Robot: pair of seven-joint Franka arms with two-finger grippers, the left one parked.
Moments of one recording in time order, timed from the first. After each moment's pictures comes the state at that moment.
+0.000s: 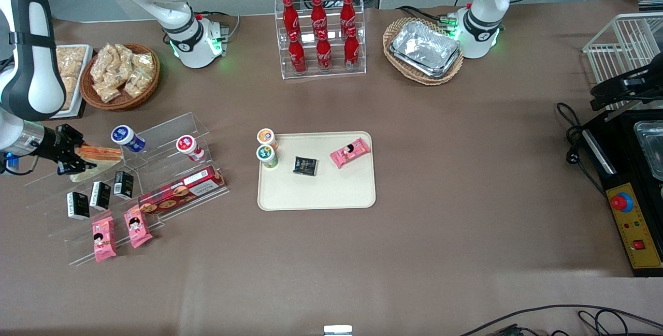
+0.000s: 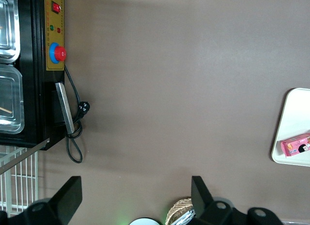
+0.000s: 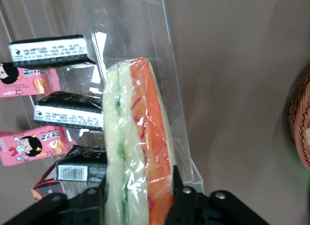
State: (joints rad) arm -0.15 0.10 -0.20 -2.09 0.08 2.08 0.94
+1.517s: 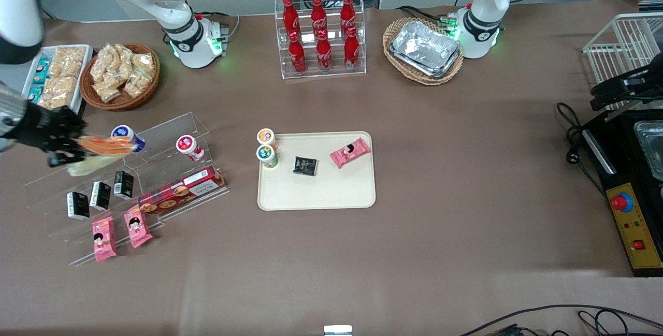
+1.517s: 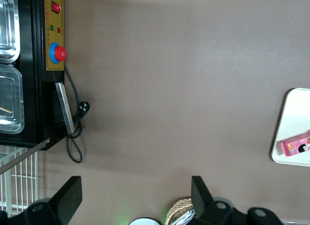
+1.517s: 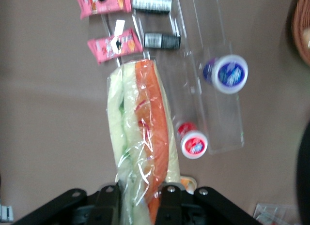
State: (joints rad) arm -0.02 0.04 -0.01 -1.66 0.14 1.67 1.36
